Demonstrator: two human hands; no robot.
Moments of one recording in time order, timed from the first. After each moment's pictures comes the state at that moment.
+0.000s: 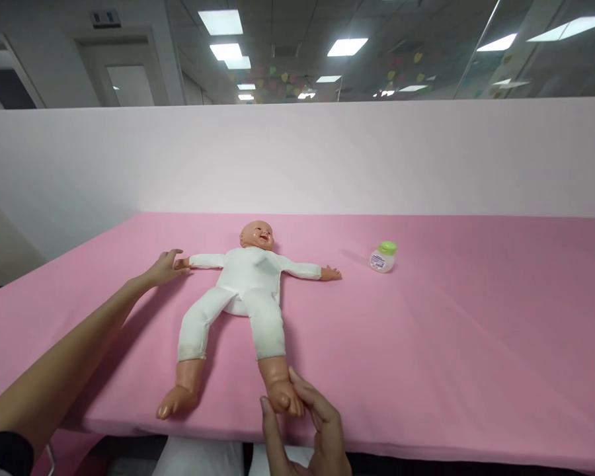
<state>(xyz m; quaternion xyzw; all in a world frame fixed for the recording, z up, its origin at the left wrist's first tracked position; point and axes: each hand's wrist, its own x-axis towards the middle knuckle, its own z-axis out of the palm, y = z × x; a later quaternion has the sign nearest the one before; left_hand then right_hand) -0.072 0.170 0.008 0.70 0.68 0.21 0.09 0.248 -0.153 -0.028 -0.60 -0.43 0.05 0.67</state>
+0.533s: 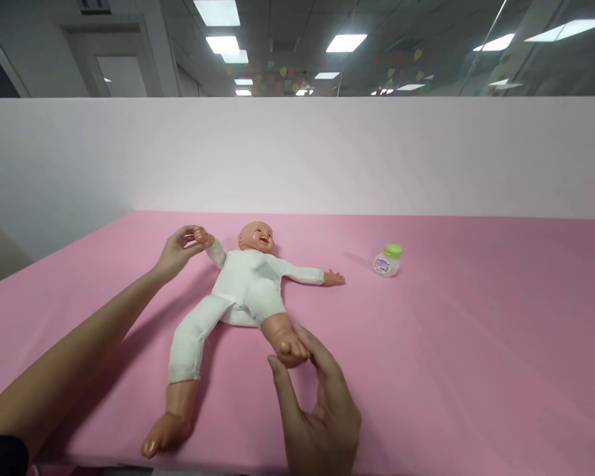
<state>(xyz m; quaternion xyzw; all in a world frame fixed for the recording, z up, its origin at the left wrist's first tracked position) 0.017 0.162 0.055 0.66 0.39 0.58 0.28 0.273 -0.098 0.008 -0.52 -0.49 0.05 0.70</state>
